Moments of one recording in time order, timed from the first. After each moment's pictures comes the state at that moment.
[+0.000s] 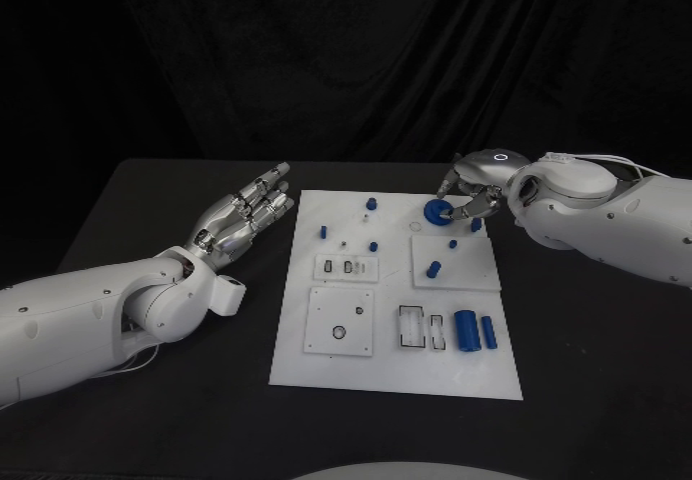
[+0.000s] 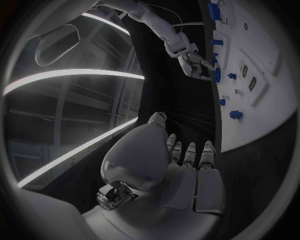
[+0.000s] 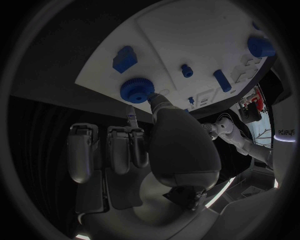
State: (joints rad) left arm 1.25 -0.96 -0.21 1.53 -0.14 -0.08 0.68; left_hand 1.48 0.23 -0.18 0.26 0.63 0.20 -0.03 0.03 0.03 0.01 -0.08 0.01 0.00 0.00 0.04 0.00 0.00 0.17 0.00 0.15 0.00 0.00; right arm 1.47 -0.74 -0.24 1.25 -1.63 -0.23 -0.05; right_hand 1.30 -0.14 0.09 0.28 0.46 0.91 0.05 0.09 0.16 1.47 -0.02 1.57 1.31 1.47 -0.09 1.57 1.31 0.03 1.47 0.03 1.51 1.31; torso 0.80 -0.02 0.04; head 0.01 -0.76
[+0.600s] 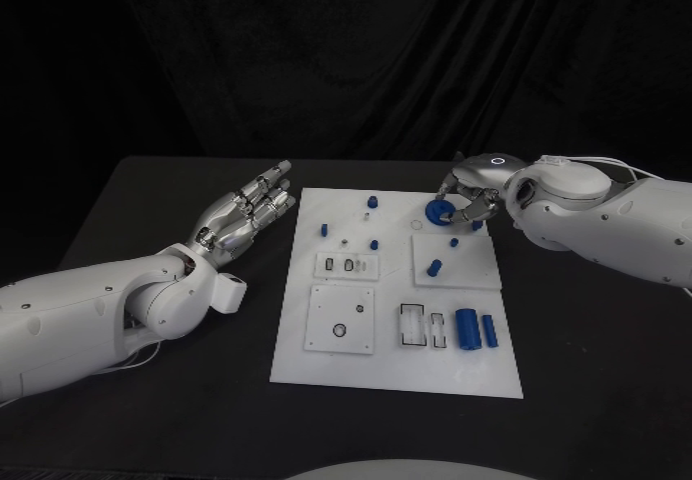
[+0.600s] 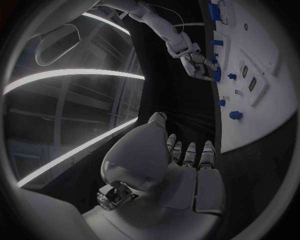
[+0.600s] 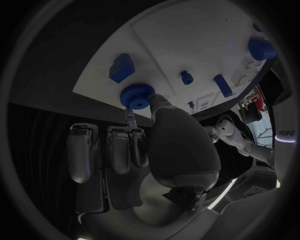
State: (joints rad) left arm 1.25 -0.96 -0.21 1.53 -0.14 -0.07 0.68; left_hand 1.48 0.23 -0.18 0.26 0.63 0.20 -0.03 0.03 0.03 0.01 -0.08 0.01 0.00 0.00 0.05 0.00 0.00 0.17 0.01 0.15 0.00 0.00; right arm 1.45 -0.73 -0.24 1.23 -1.63 -0.21 -0.06; right_hand 1.32 -0.14 0.10 0.27 0.46 0.91 0.05 0.09 0.17 1.47 -0.02 1.57 1.31 1.47 -0.09 1.57 1.31 0.03 1.47 0.03 1.51 1.31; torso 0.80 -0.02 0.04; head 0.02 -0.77
